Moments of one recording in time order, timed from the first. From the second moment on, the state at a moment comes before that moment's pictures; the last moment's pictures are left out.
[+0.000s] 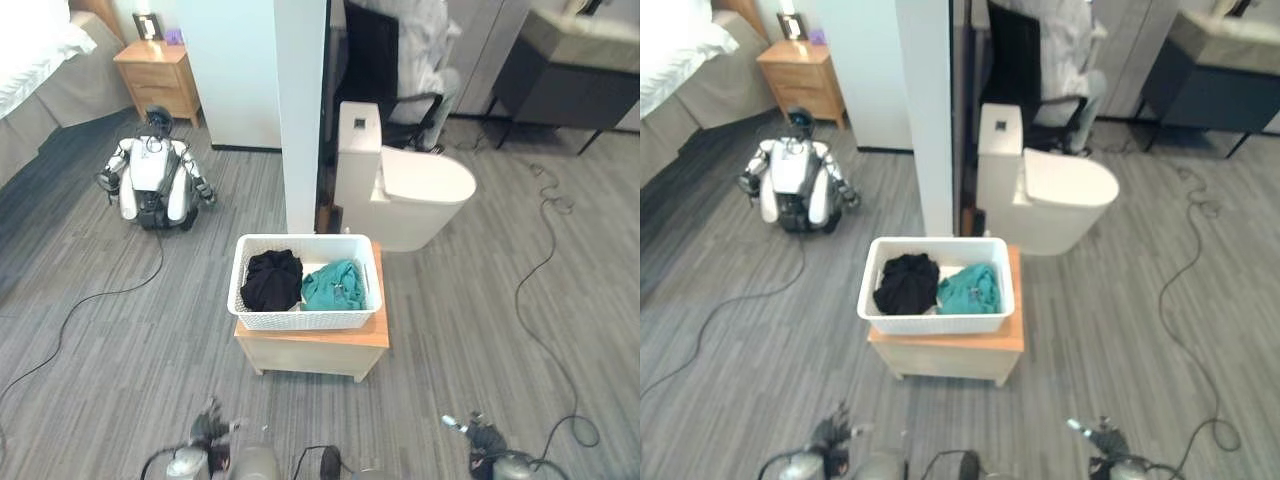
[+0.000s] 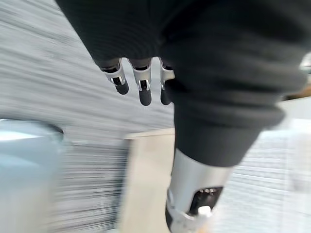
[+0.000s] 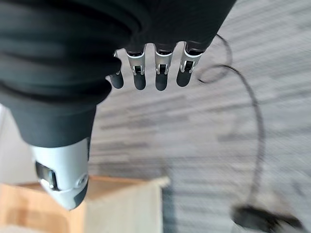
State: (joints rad) left arm 0.01 0.27 -0.12 0.72 -0.38 -0.15 0.08; right arm 0.01 -0.46 0.06 0.92 0.38 -0.09 -0.07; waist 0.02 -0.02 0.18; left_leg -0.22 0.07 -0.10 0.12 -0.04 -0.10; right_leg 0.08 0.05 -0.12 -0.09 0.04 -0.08
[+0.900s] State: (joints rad) left arm -0.69 0.46 -0.16 0.69 -0.41 -0.05 0.29; right arm -0.76 -0.66 0.36 0.84 0.26 0.05 -0.13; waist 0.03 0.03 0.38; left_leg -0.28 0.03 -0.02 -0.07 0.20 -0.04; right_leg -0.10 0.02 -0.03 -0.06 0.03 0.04
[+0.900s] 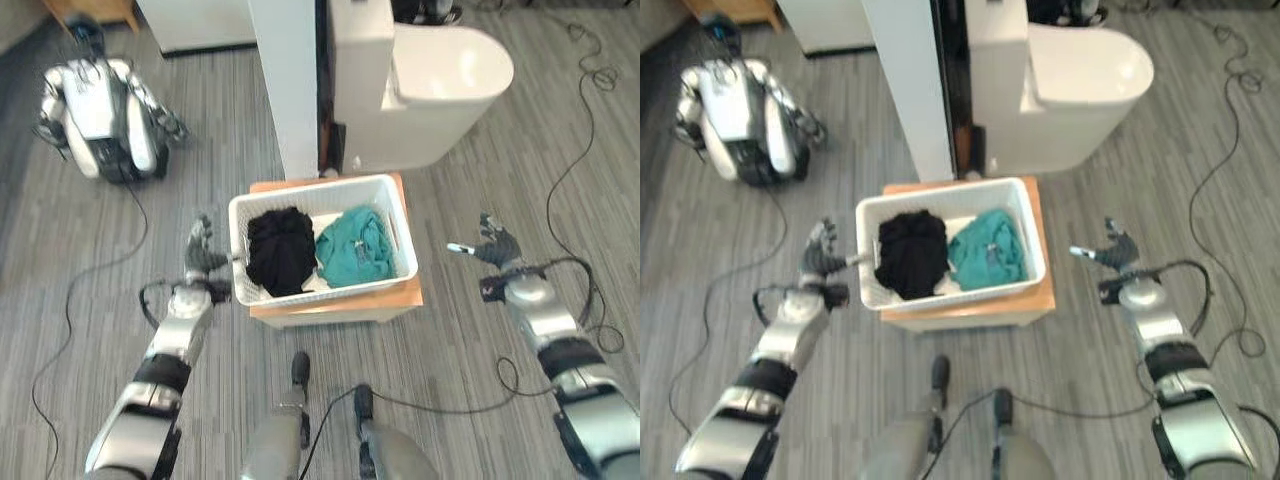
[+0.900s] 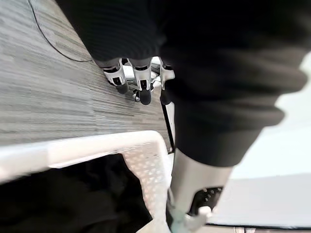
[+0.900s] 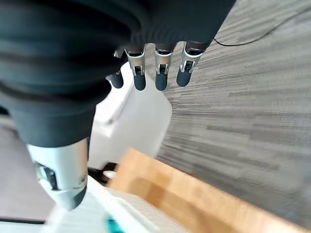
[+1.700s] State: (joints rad) left arm -0.99 0.58 -0.38 1.06 -0.67 -0.05 0.26; right arm -1.12 -0.60 0.62 1.10 0.38 0.05 -0.13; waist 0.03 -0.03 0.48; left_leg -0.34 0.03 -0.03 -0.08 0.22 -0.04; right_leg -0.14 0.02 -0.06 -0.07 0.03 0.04
